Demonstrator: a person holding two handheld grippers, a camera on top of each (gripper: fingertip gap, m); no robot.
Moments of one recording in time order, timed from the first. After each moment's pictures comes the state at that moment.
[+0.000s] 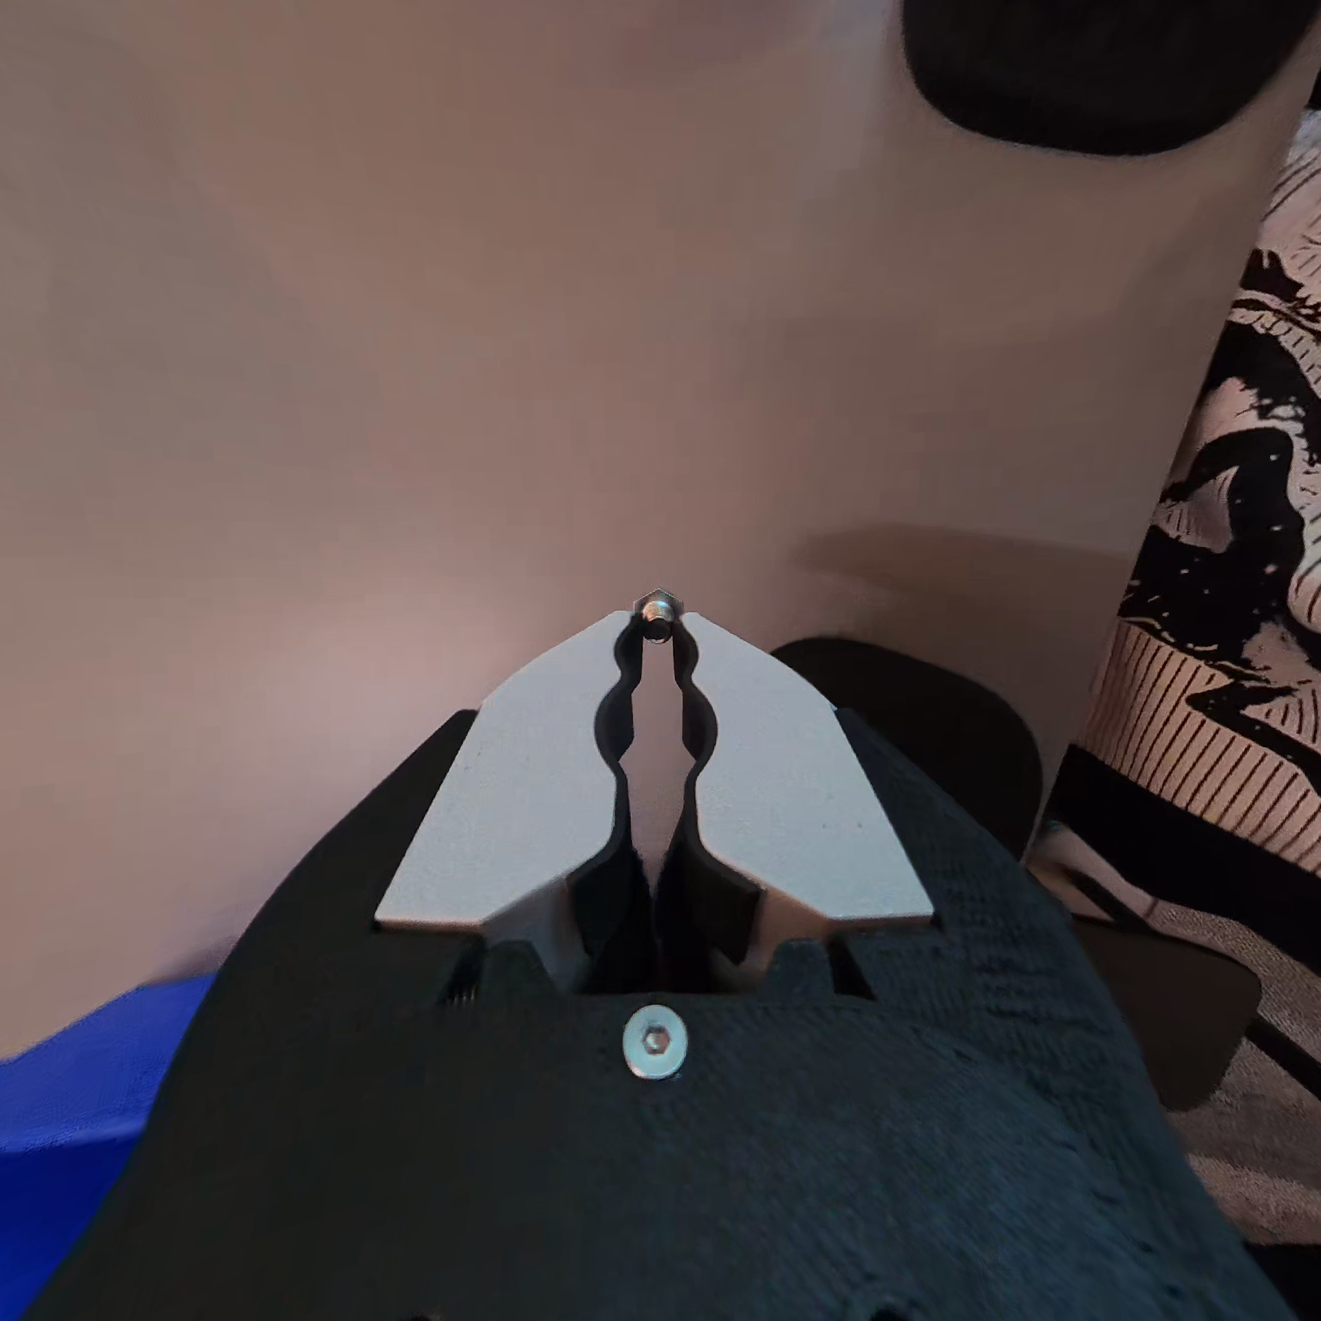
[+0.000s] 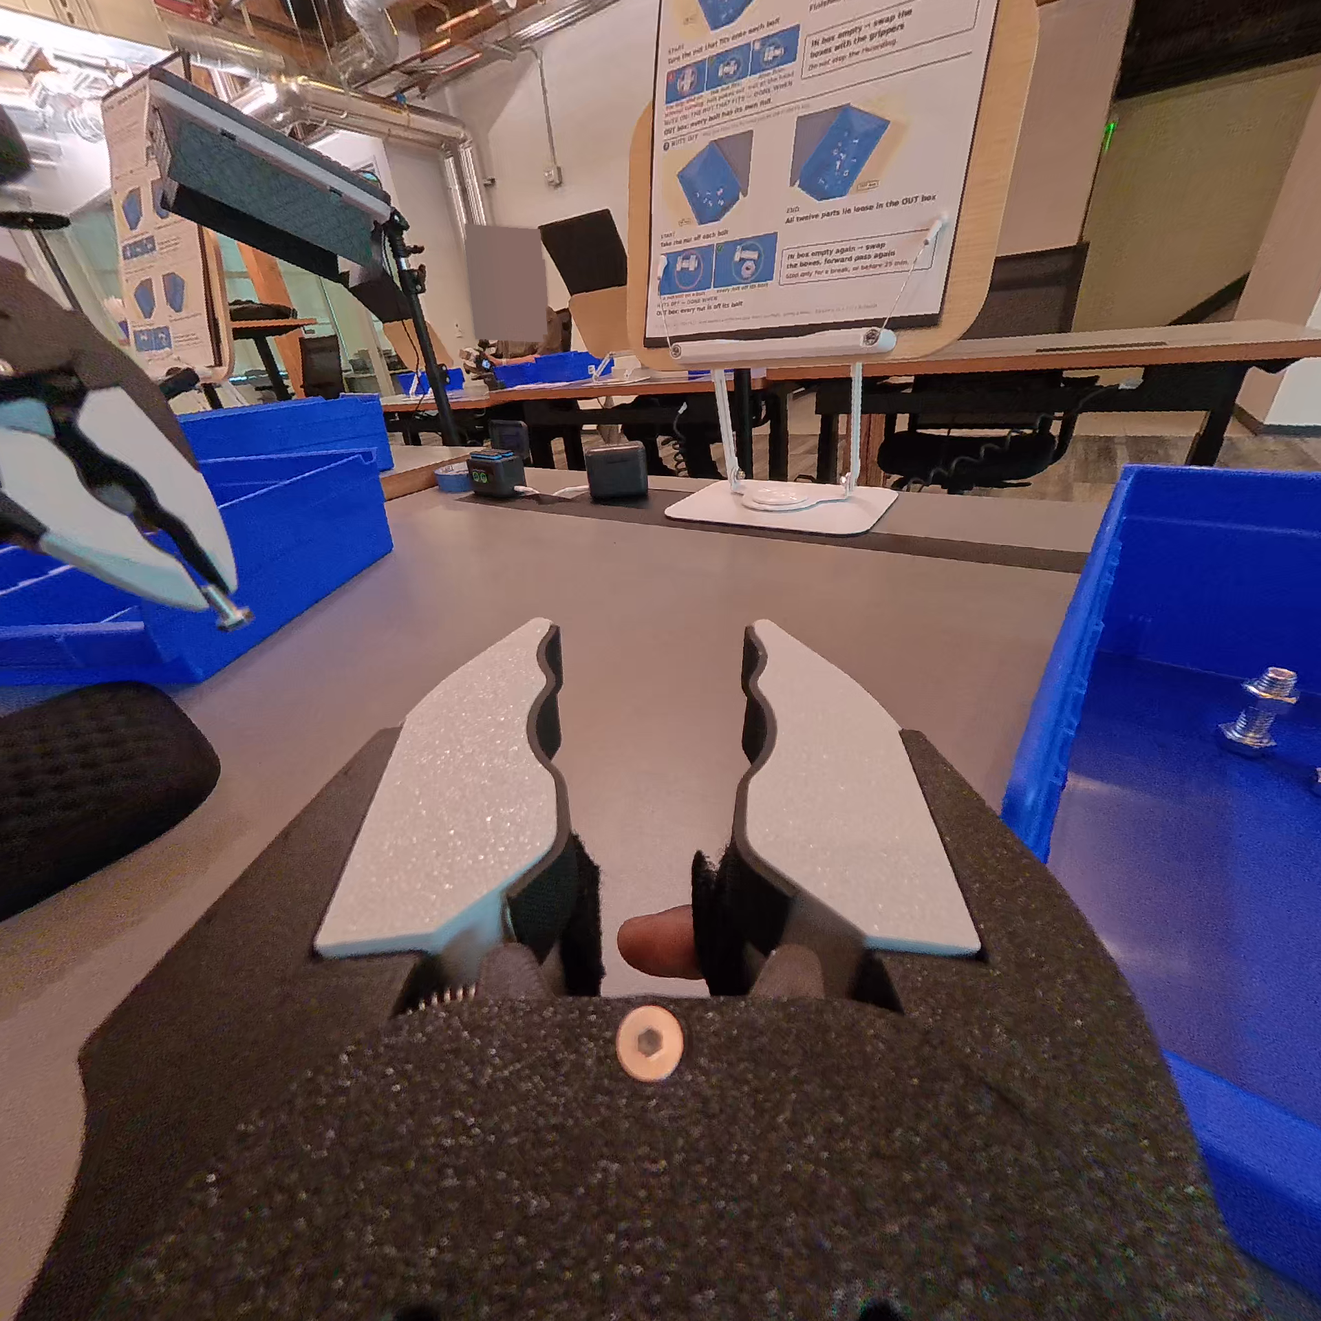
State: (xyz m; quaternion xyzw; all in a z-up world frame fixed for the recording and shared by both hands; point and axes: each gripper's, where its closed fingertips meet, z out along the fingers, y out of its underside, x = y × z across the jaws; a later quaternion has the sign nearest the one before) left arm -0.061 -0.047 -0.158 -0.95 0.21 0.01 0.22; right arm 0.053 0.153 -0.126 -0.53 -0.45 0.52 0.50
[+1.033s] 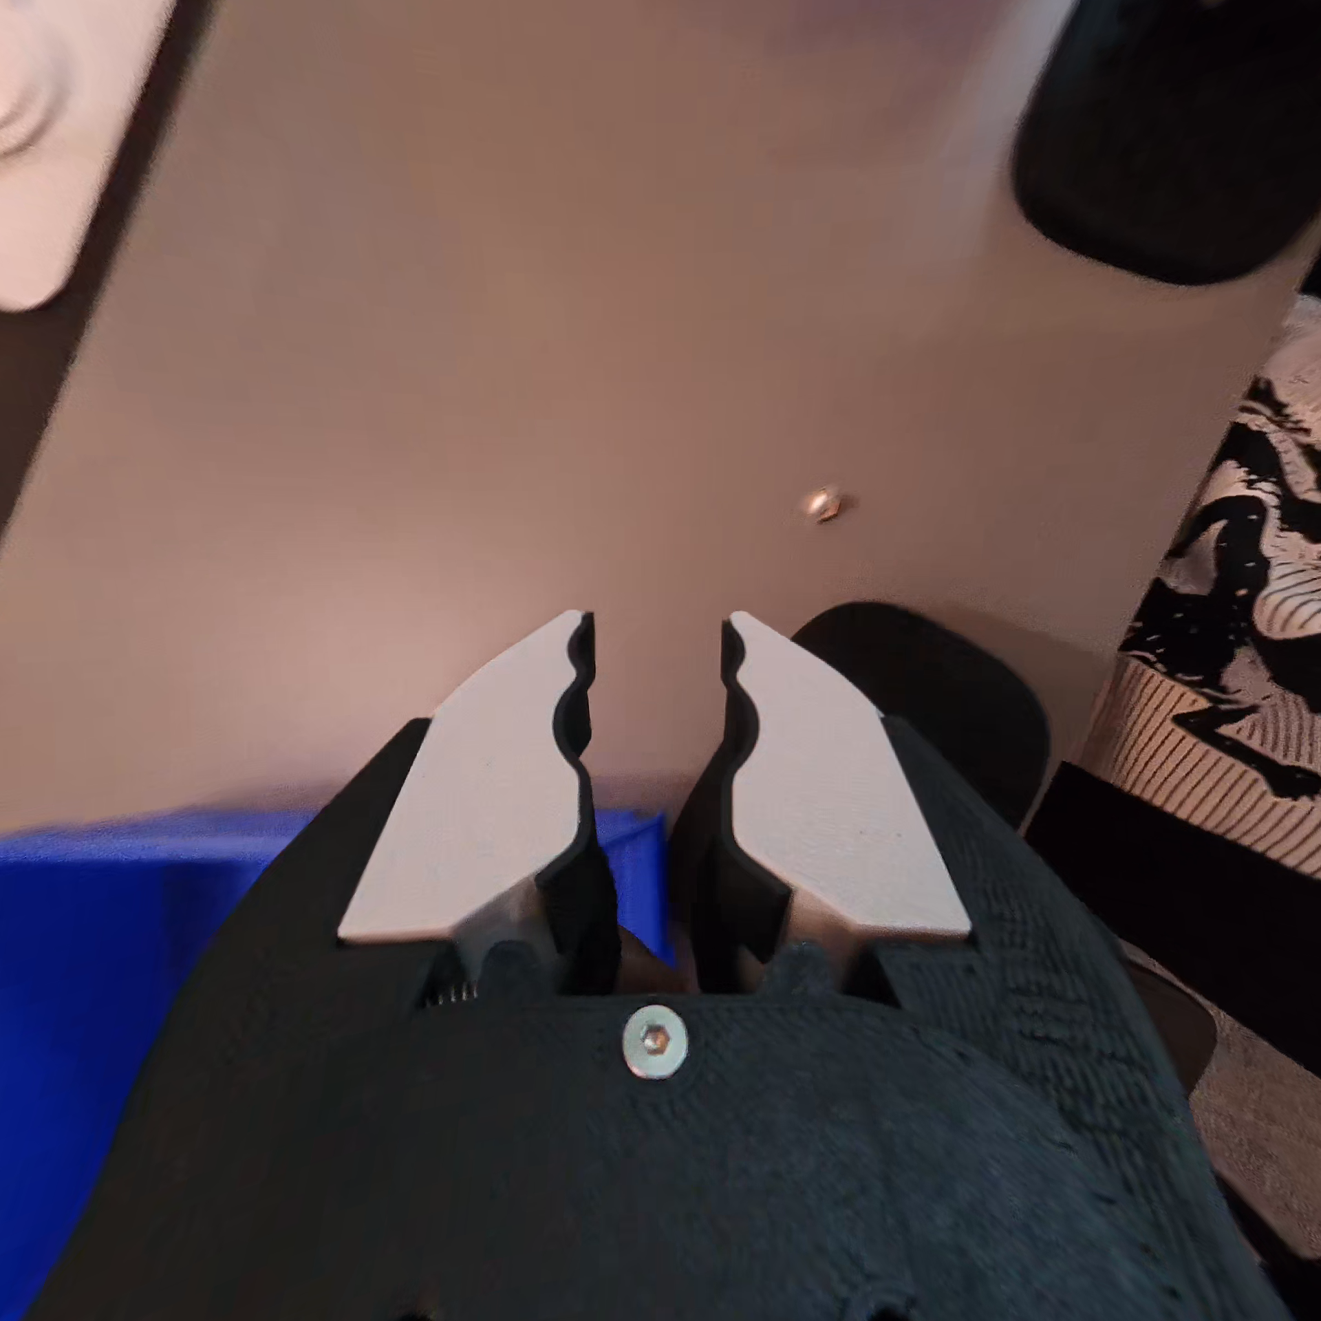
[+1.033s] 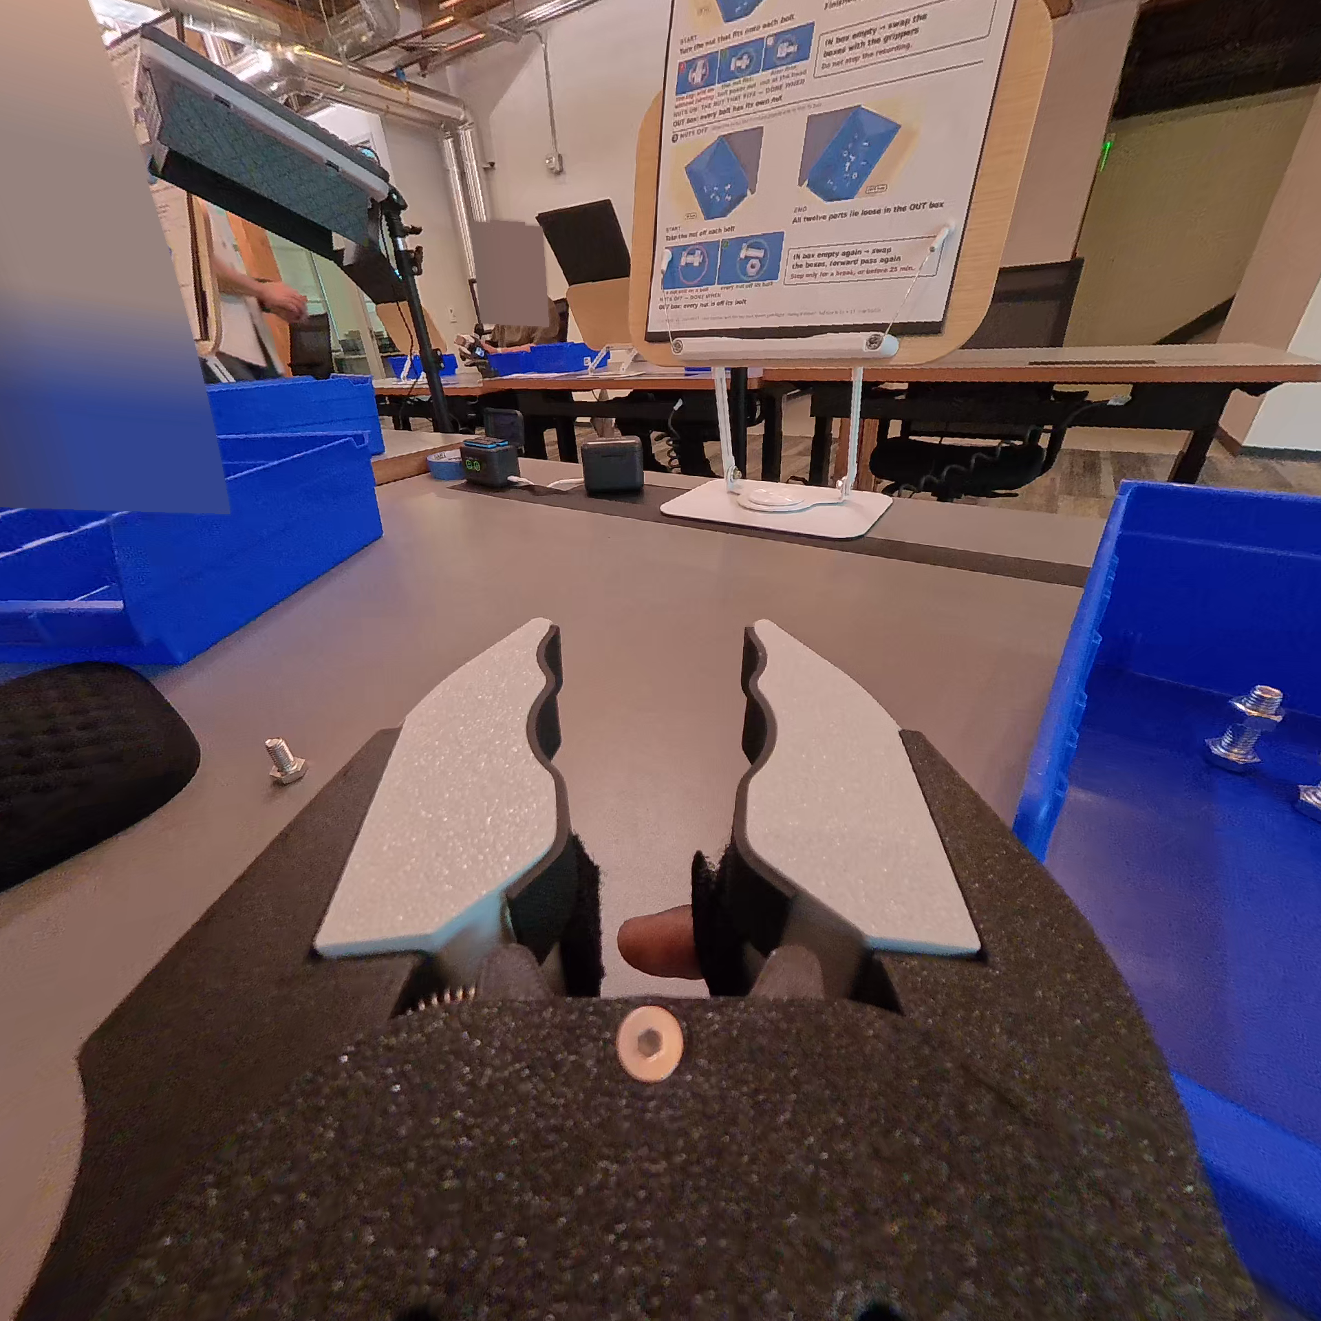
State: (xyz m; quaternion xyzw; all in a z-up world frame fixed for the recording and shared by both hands) left arm -0.108 -0.081 -0.114 -0.95 0.11 0.03 0.29; right arm 0.051 0.151 -0.126 -0.52 -0.46 0.50 0.51
